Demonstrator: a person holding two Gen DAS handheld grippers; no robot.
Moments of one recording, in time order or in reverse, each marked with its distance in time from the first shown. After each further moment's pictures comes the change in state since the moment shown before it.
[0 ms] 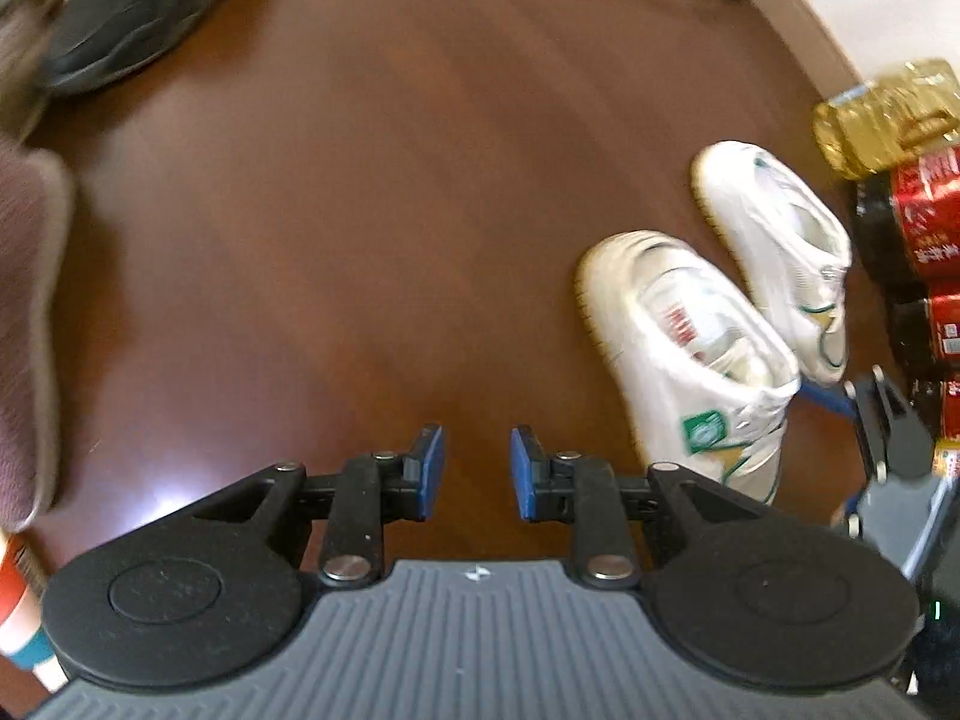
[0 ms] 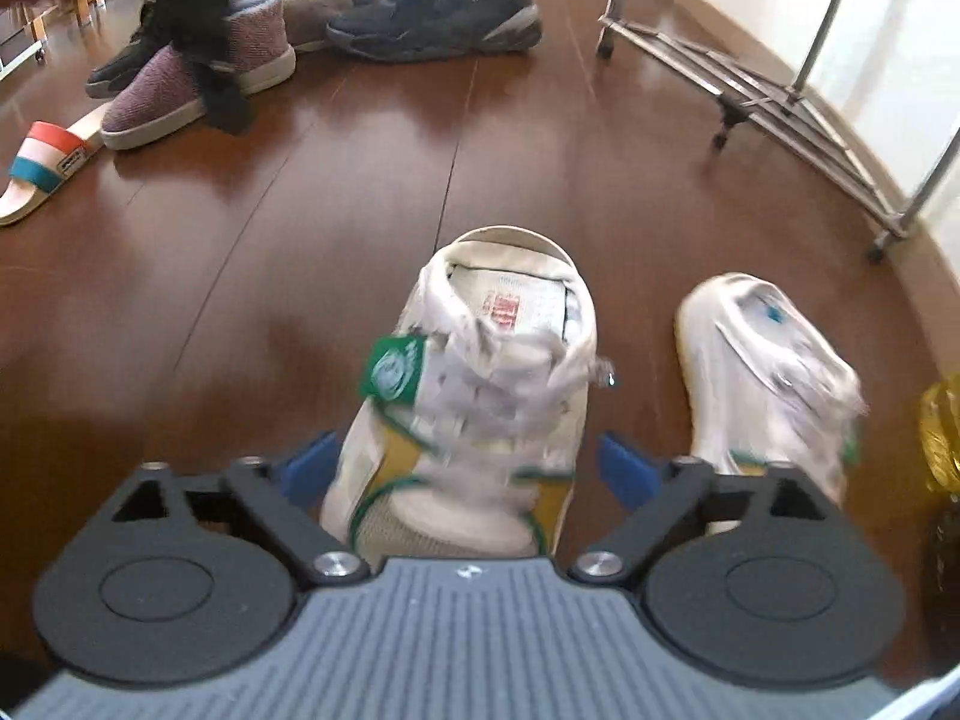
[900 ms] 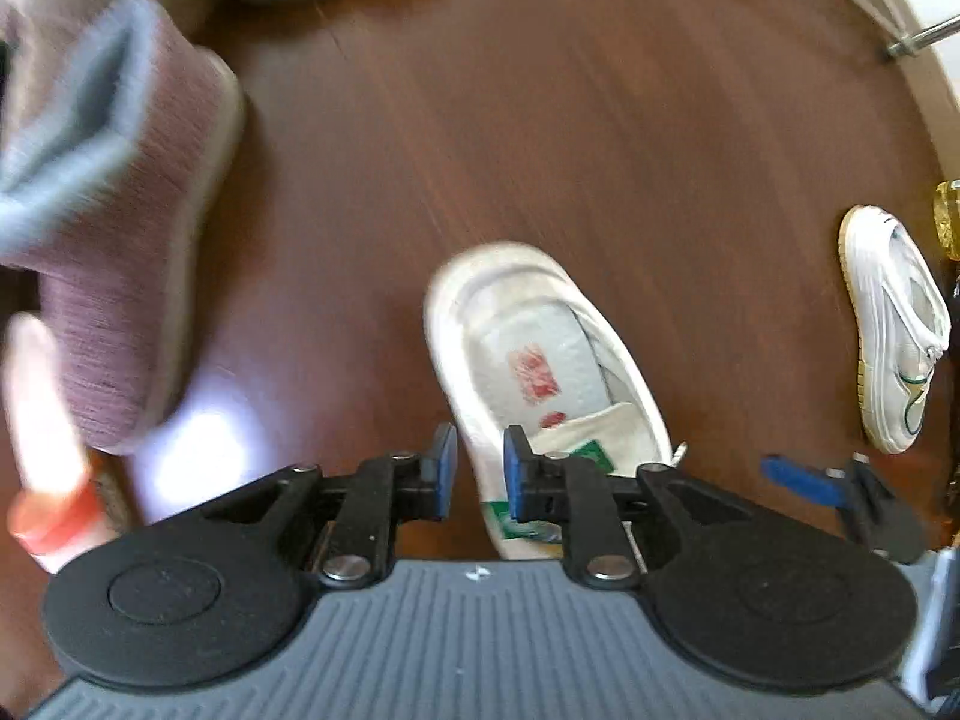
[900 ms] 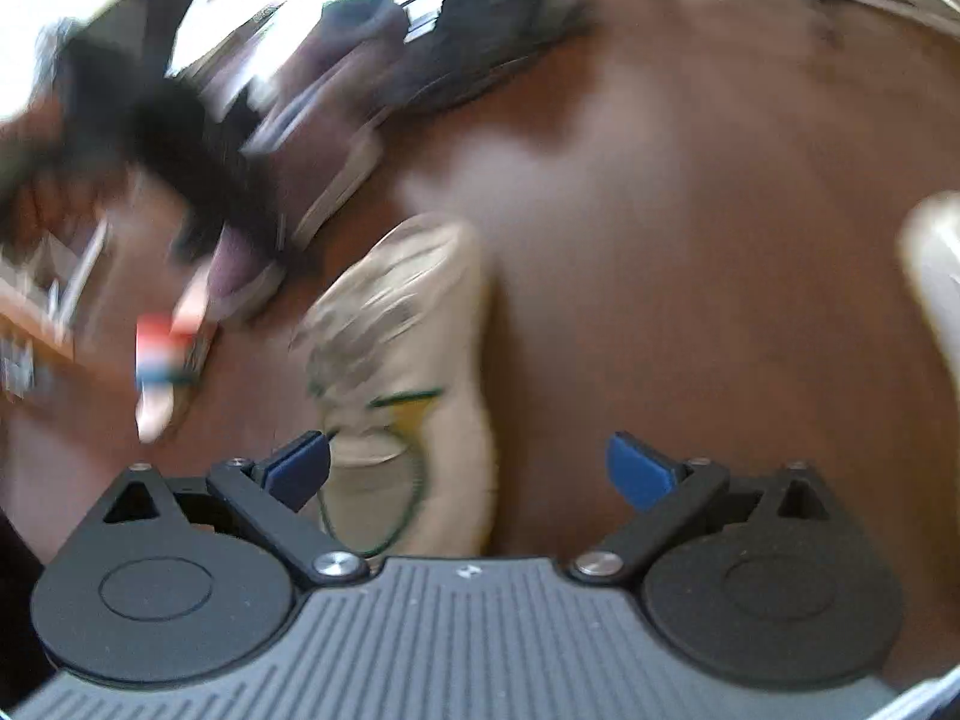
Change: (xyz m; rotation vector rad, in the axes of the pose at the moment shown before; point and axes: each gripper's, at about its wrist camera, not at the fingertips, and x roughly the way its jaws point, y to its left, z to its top) left arm -0.048 0.079 -0.034 -0.195 0.024 0.193; right arm 0.060 0.062 0.088 0.254 0.021 0.375
